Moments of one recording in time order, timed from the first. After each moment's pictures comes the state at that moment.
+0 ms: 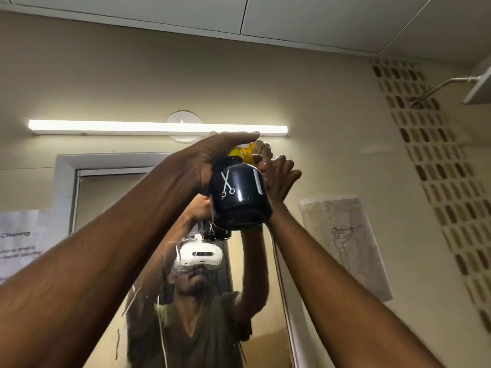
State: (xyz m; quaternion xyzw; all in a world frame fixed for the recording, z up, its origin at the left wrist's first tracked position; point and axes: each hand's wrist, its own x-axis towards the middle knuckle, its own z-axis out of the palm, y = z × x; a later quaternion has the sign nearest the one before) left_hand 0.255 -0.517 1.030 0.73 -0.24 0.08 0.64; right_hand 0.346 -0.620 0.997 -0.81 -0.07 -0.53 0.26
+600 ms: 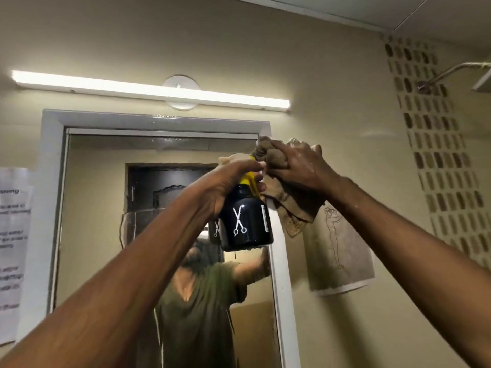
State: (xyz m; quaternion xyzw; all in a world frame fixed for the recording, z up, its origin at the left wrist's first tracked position) left_hand 0.308 -0.524 0.961 0.68 -0.25 0.06 0.69; right_hand 0.377 -0.703 0.982 -0.81 -0.21 -0.54 0.07
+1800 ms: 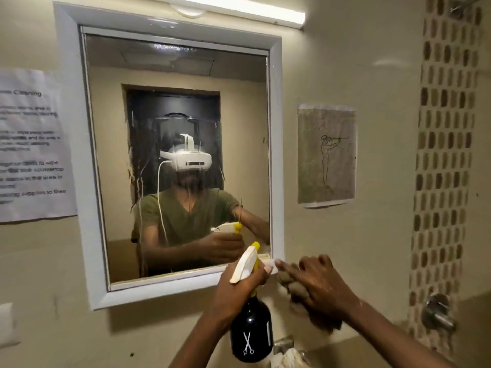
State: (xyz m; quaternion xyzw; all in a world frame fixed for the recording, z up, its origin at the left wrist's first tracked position) left_hand 0.268 -0.505 0.647 0.75 -0.20 0.12 0.62; right_hand 0.343 -0.735 0.602 -0.88 -0.29 -0.38 -0.06
